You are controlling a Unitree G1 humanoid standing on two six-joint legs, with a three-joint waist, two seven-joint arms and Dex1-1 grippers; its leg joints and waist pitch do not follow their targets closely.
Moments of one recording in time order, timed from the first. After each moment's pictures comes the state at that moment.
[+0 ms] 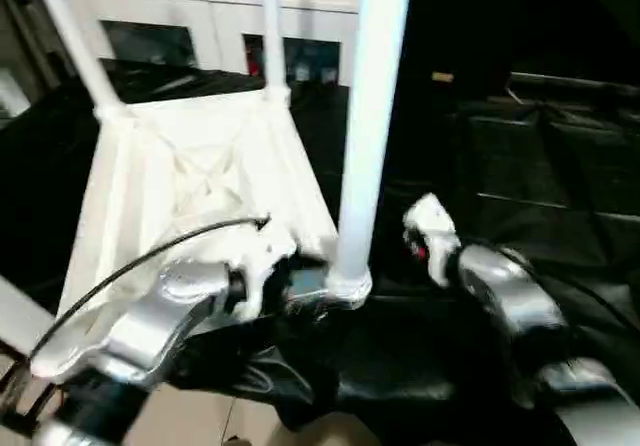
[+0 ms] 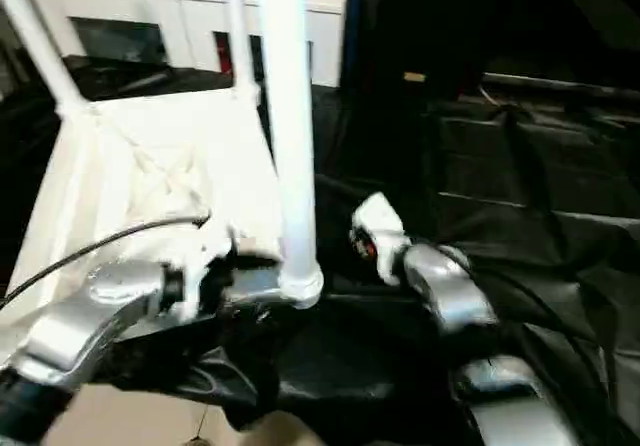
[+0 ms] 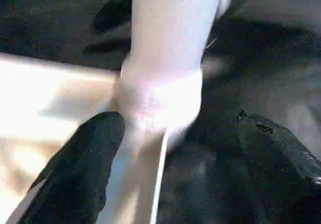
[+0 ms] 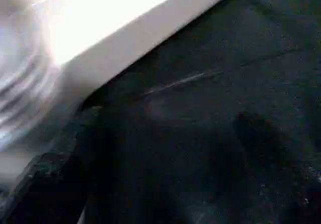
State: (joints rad) left arm -0.28 0.49 -0.32 0.00 -0.26 0.44 -0.93; right arm -0.50 -0.36 0.17 0.66 0.03 0.03 0.91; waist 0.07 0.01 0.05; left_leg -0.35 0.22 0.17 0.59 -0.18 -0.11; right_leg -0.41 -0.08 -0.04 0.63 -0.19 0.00
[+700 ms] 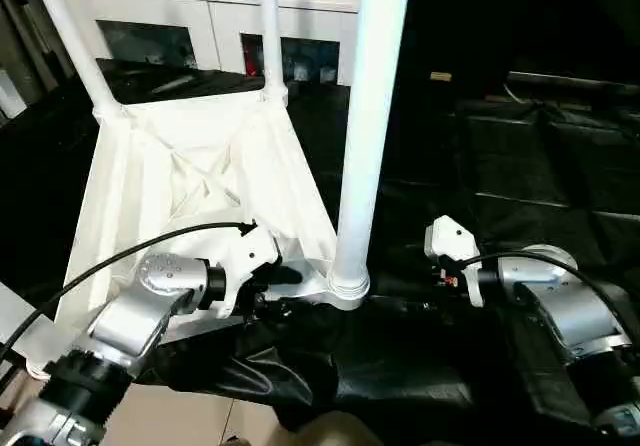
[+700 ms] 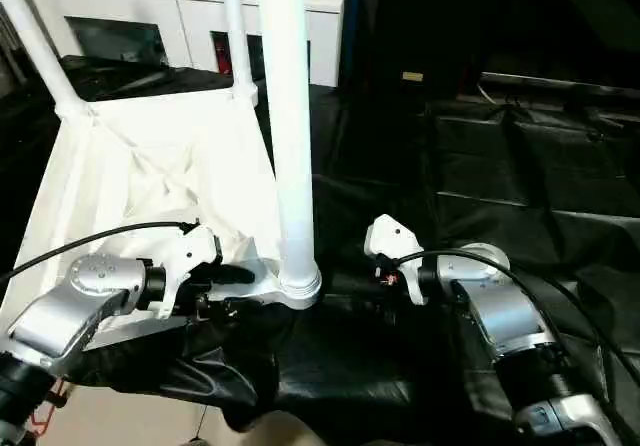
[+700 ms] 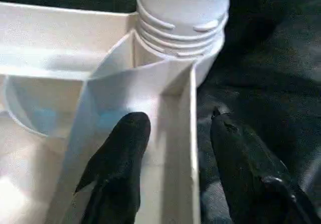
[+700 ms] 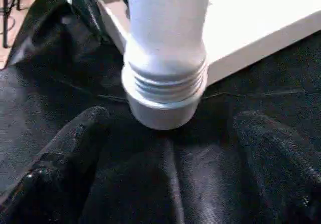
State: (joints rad) left arm -0.36 0.55 -0.35 0.17 -0.18 0.34 -1.06; right arm -0.37 -0.51 0.22 0.27 0.13 0.21 1.21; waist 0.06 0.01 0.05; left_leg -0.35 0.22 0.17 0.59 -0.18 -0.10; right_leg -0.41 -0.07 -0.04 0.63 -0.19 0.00
